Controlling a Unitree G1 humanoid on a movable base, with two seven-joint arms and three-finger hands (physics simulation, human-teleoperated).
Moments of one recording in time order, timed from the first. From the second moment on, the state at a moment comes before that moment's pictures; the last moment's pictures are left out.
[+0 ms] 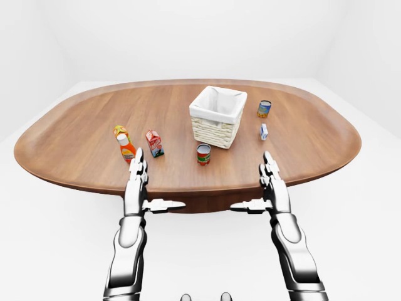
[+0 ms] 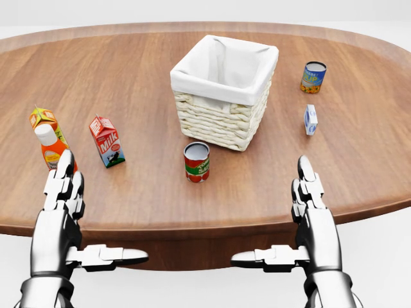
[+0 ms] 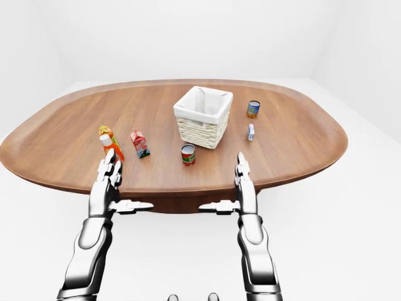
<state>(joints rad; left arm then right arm) 0.01 0.04 0.07 -0.08 0.02 -0.03 -0.02 0.03 -0.01 -0.02 -0.12 -0.02 0.09 -0.01</state>
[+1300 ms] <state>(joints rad) 0.13 0.02 0.12 -0.48 0.17 -0.03 -0.07 0.13 0.00 -0.04 -0.49 -0.06 0.09 0.02</state>
